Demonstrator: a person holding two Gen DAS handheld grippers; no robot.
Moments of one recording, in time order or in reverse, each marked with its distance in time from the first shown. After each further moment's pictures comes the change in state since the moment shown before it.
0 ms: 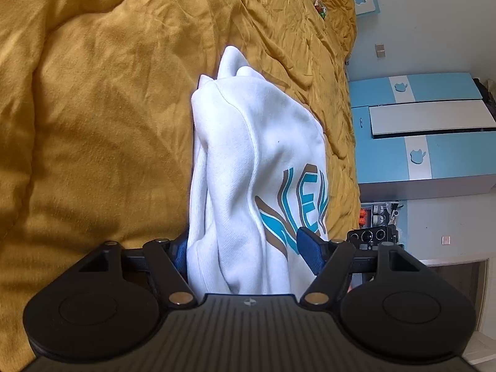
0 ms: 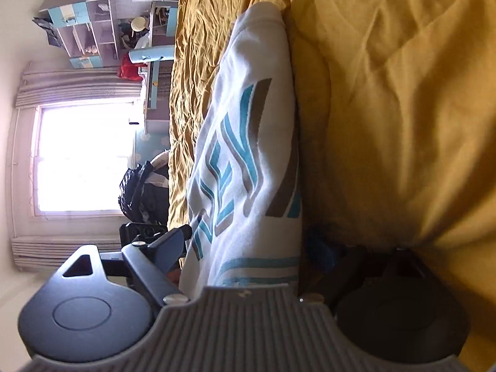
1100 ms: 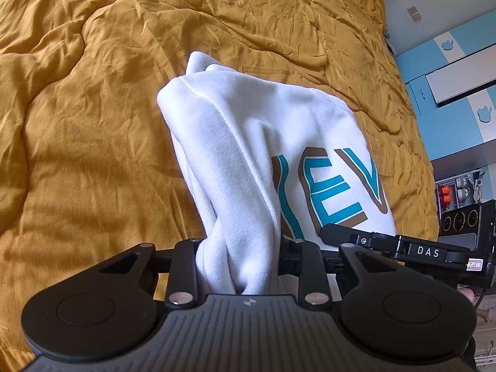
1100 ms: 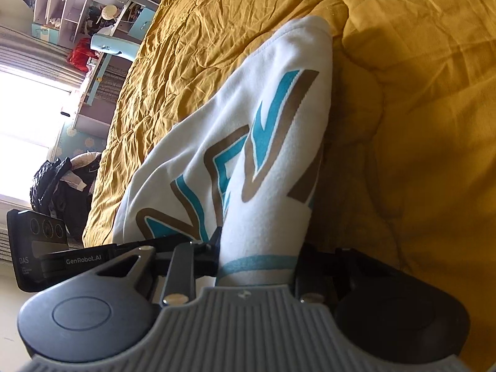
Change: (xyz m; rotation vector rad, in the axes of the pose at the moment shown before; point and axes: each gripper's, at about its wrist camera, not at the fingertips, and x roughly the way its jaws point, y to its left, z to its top) left arm 0.020 -0.092 -0.028 0.202 -0.050 0.402; right arm 0.034 0.082 -0.036 -0.213 -0.164 -0.389
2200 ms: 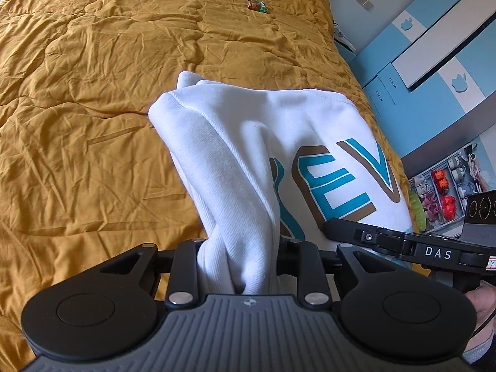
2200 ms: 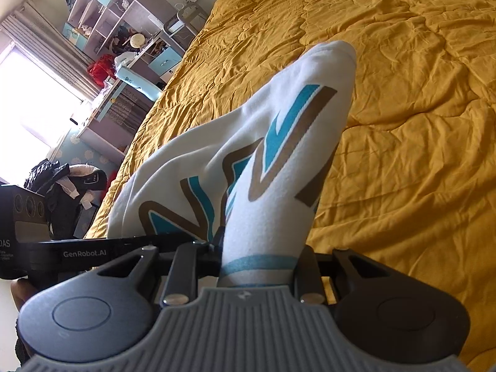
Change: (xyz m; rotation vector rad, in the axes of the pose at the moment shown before) left arm 0.005 -0.216 0.003 0.188 -0.115 0.027; right arm -0.213 -0.012 0.036 -0.179 -0.195 -0.064
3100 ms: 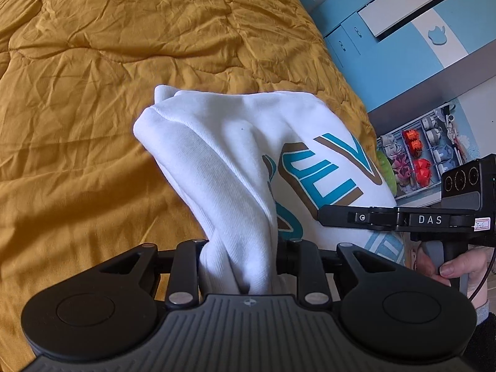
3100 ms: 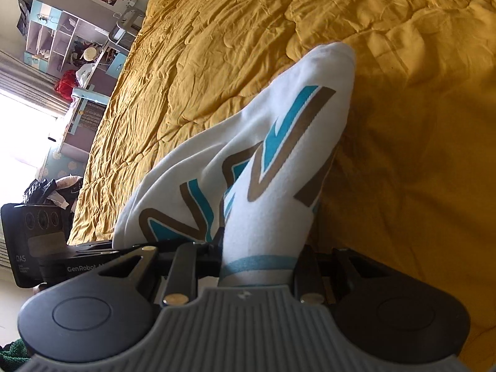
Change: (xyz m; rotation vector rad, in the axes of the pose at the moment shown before) left arm 0.191 -0.149 -0.047 0.030 0.161 -0.120; right arm -0.093 -0.279 0.011 0.184 0.133 -0.016
